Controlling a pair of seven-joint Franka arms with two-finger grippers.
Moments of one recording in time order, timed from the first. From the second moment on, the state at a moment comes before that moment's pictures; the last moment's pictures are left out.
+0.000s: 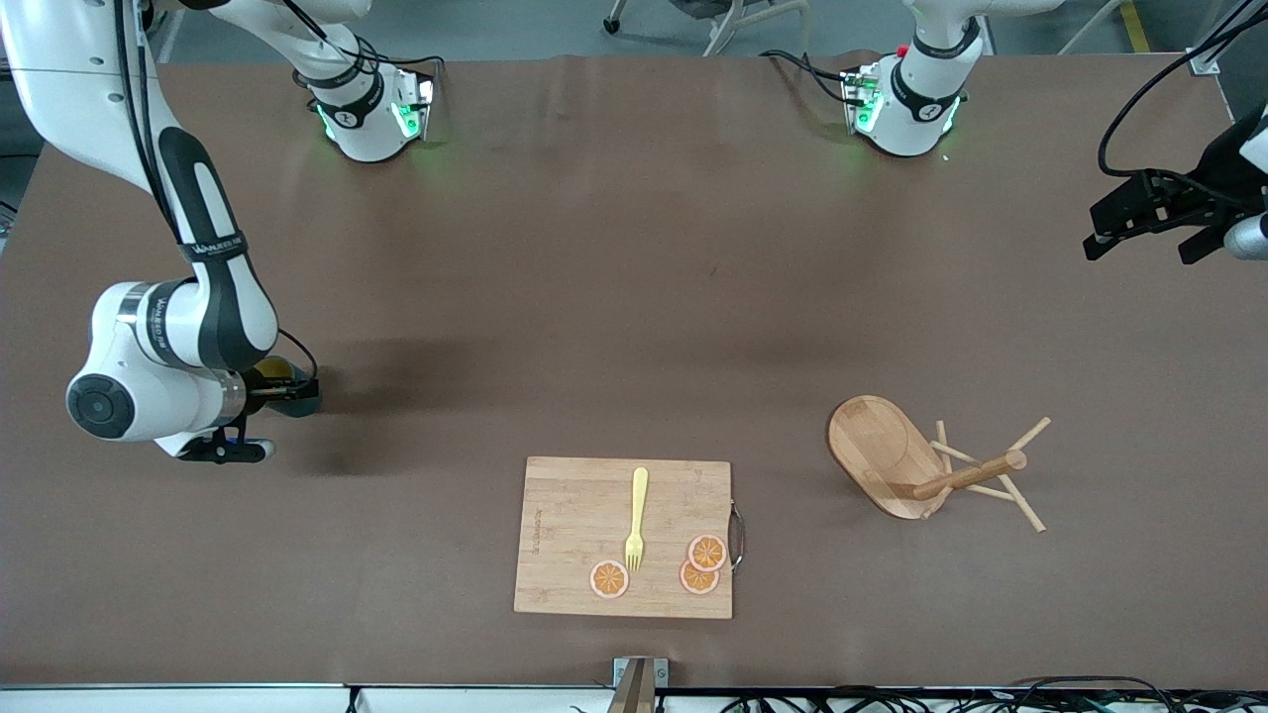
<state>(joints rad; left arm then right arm) -0.05 0.02 -0.02 -1.45 -0.05 1.53 -0.03 0.00 0.54 -0.05 -1.75 0.00 1.91 -0.01</state>
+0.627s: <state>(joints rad) -0.05 0.00 -0.04 -1.45 -0.05 1.55 -0.03 0.00 0.56 -0.05 -1.73 0.01 1.89 0.01</state>
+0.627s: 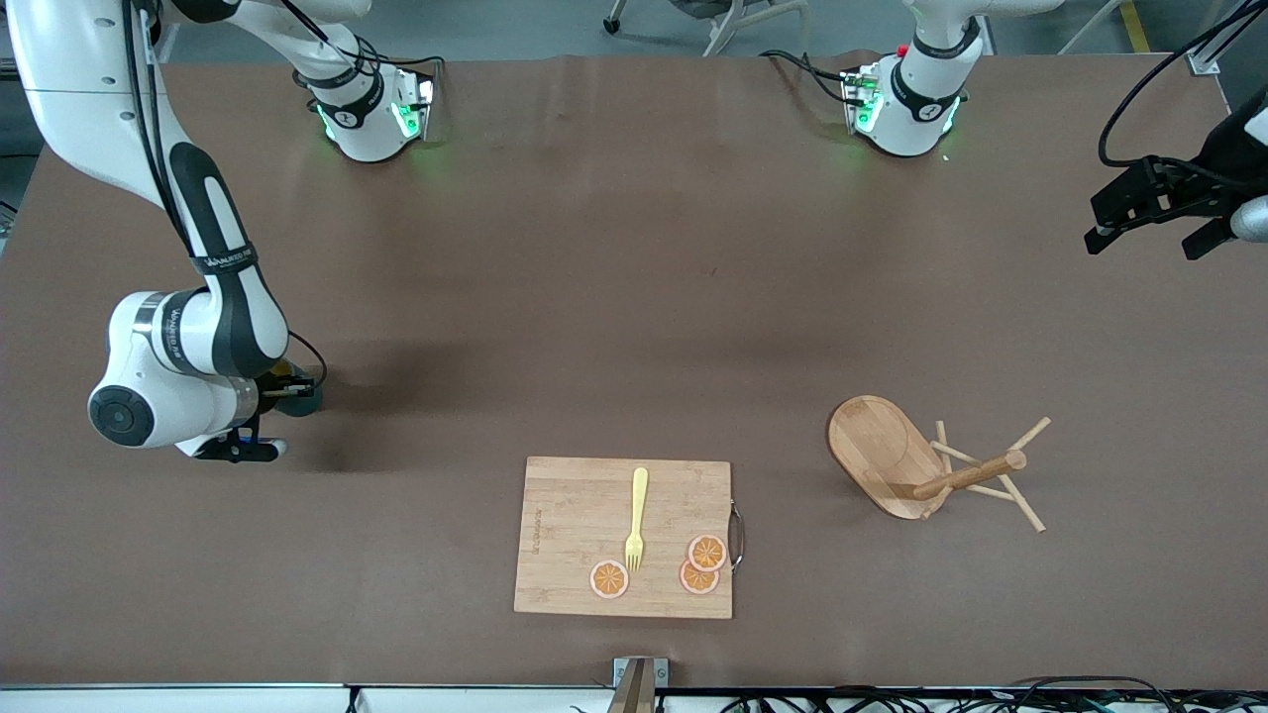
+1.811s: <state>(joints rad) -0.07 0.01 -0.09 -1.46 -0.05 1.55 -0.06 0.56 0.61 -0.03 -1.49 0.27 1.84 0.59</state>
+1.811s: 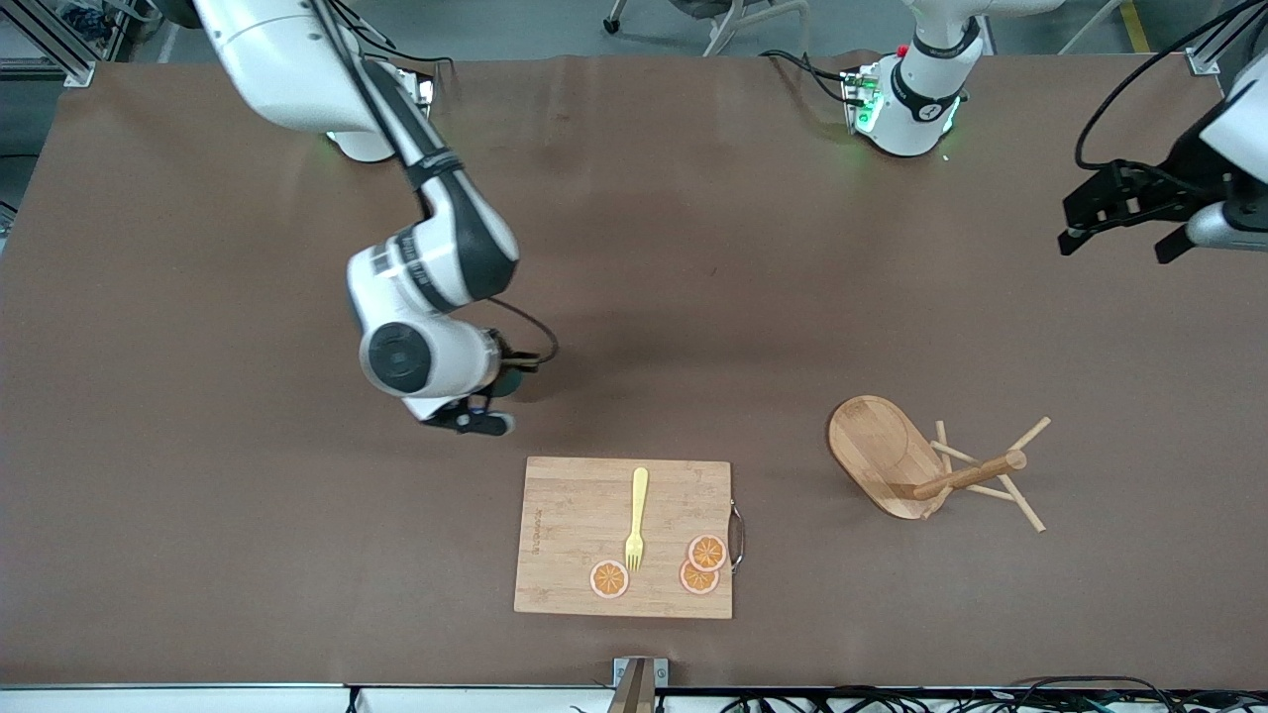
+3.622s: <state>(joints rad) -0.09 0.11 -0.37 -1.48 -0.05 1.64 -0.45 0.89 0.92 0.04 -1.12 0.29 2.06 0.95</state>
